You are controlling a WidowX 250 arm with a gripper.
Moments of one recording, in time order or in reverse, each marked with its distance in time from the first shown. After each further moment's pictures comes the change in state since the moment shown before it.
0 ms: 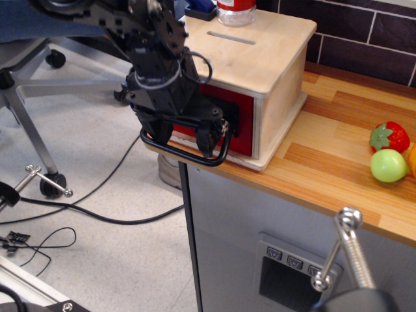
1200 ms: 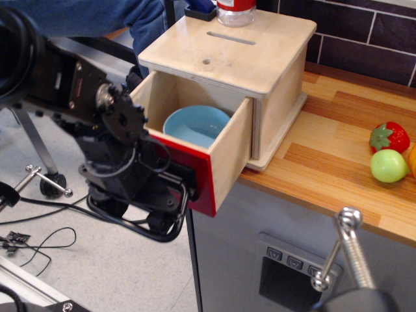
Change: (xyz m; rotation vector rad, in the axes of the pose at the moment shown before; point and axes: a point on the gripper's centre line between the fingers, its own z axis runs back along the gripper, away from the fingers) arm -0.106 0.001 -0.001 0.029 0.144 -0.090
